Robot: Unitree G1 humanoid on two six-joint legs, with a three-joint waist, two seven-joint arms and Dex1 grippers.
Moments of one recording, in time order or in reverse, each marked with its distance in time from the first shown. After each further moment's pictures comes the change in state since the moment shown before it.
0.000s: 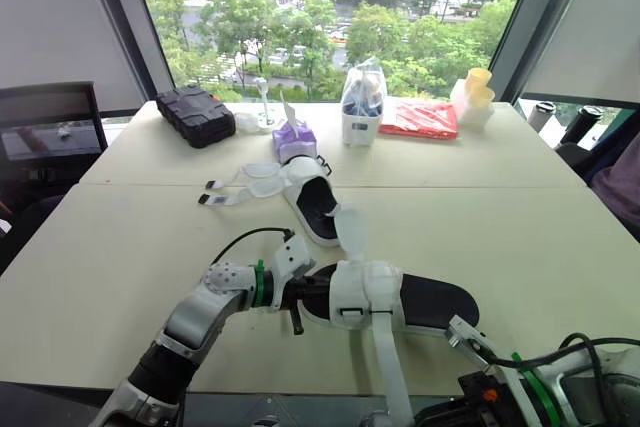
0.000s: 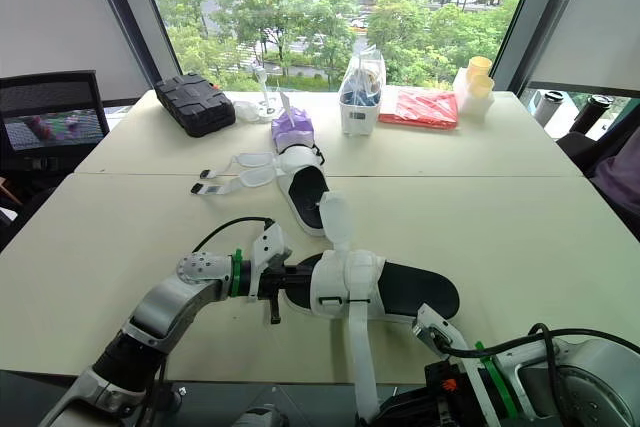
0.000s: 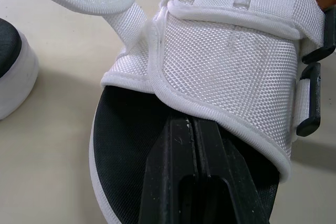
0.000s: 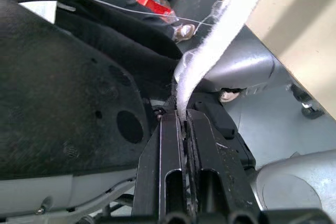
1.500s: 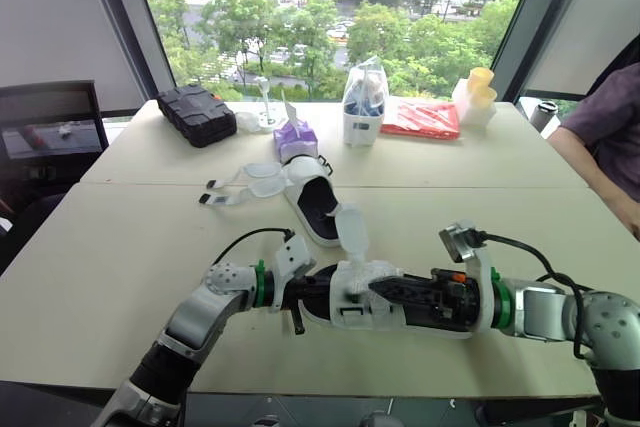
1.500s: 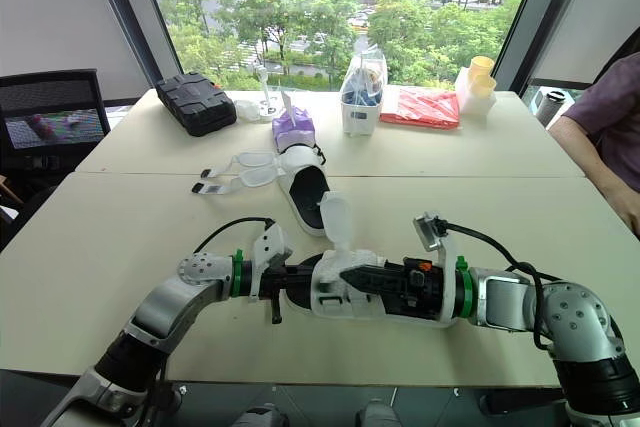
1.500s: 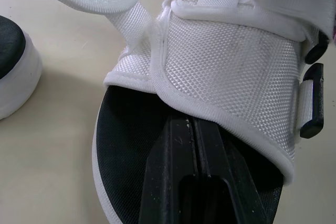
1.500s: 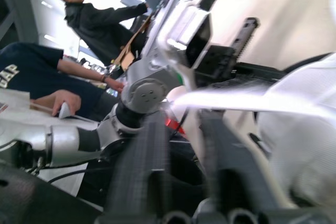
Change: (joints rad) left arm 0.001 -0.006 -0.001 0.013 0.003 -0.016 0.007; right arm -0.387 0.245 -0.053 0.410 0.546 0.016 -0.511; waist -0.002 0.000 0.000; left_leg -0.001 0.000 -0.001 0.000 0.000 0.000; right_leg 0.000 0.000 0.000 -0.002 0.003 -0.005
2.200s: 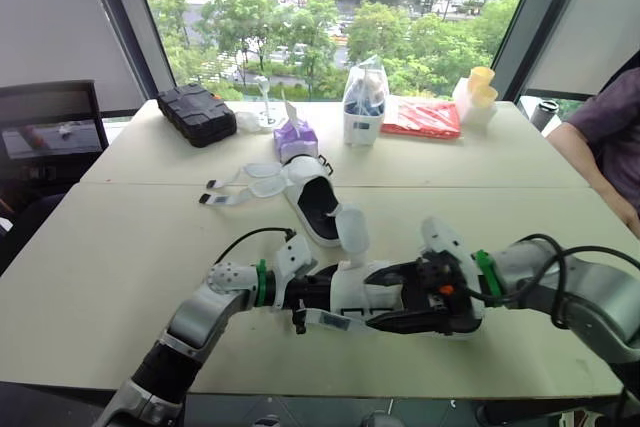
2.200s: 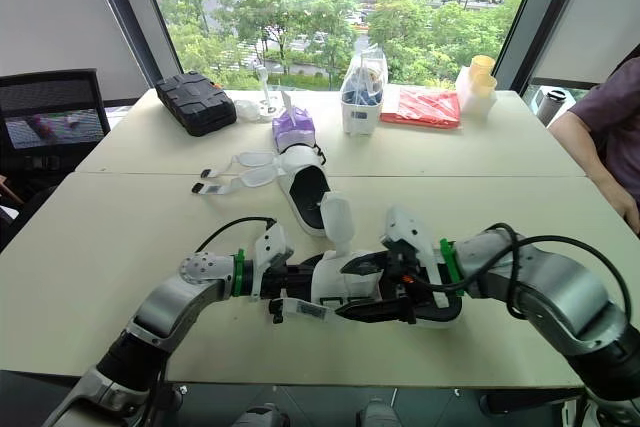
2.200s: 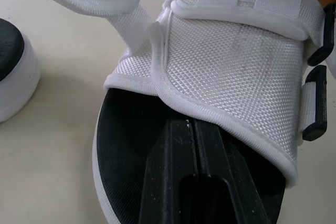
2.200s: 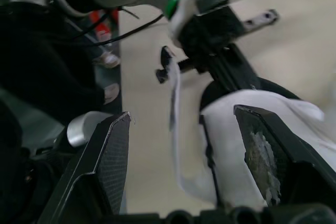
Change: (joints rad) left arm -0.007 -0.012 -0.002 0.009 0.004 -0.001 -0.003; right arm -0.191 -0.202 0.326 -0.256 -0.798 -0.395 0.490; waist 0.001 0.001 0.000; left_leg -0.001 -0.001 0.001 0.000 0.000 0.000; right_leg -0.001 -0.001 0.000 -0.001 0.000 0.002
